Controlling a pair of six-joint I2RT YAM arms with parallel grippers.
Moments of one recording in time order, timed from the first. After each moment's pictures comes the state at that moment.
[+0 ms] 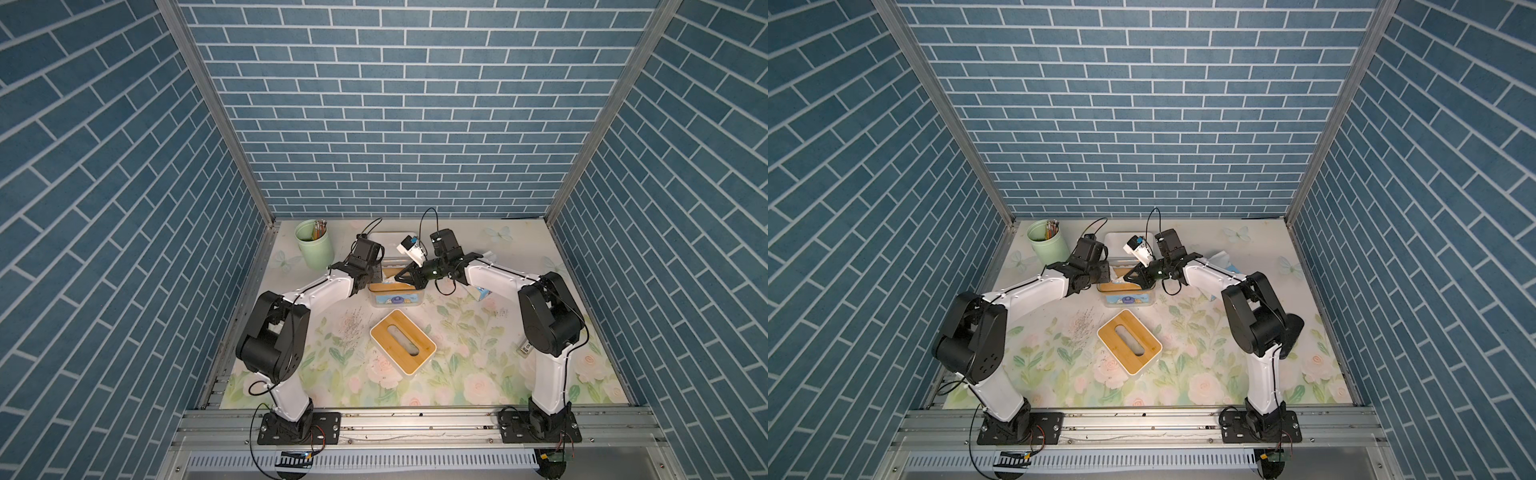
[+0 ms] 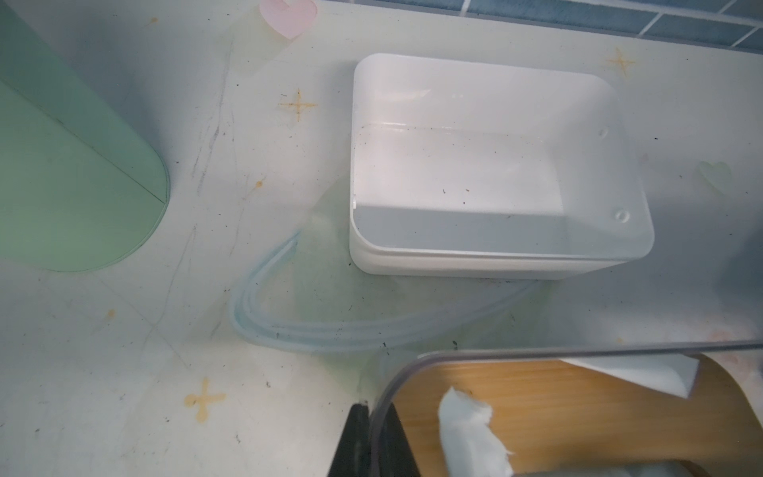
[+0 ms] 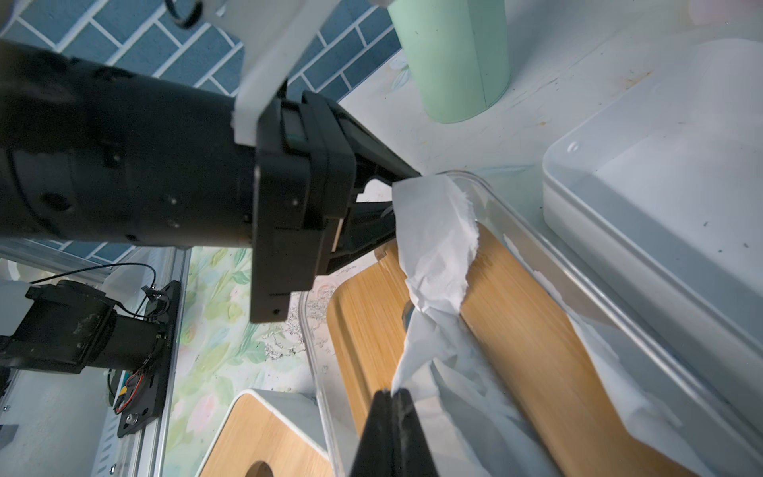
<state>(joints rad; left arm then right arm) -0.44 1.73 1.15 -0.27 -0.22 -0.42 0.61 1.98 1.41 -0.17 -0.78 -0.07</state>
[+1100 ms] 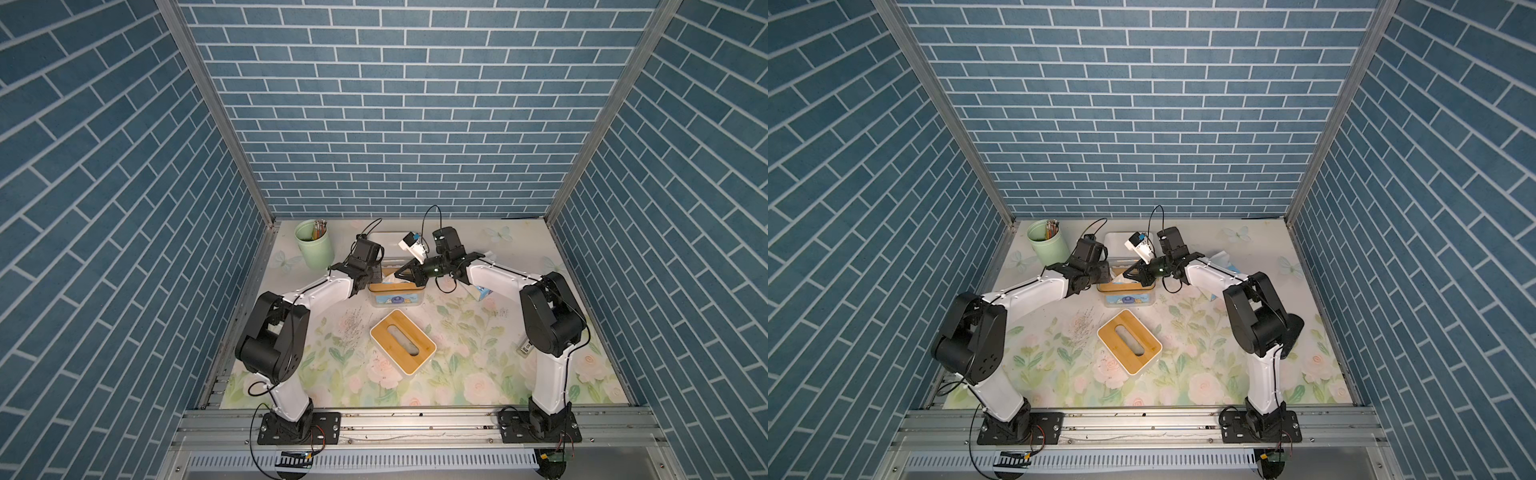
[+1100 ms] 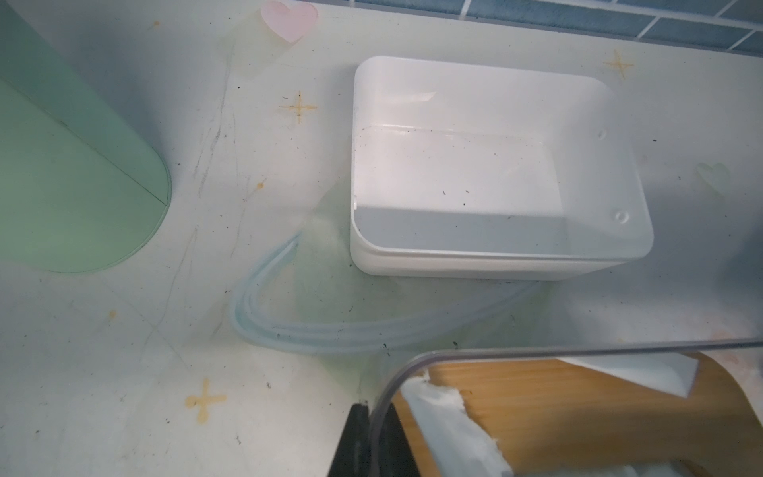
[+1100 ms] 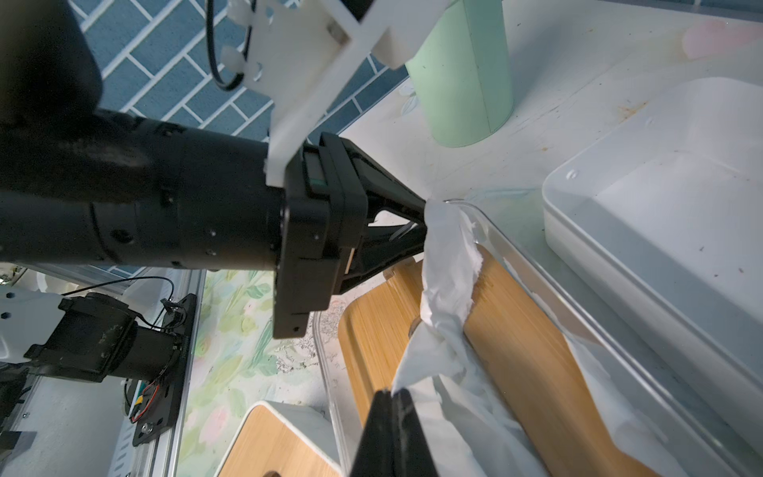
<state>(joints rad) -0.44 1.73 1.14 -0.26 -0.22 -0.42 0.60 1.97 1.41 -0.12 -0.83 -0.04</state>
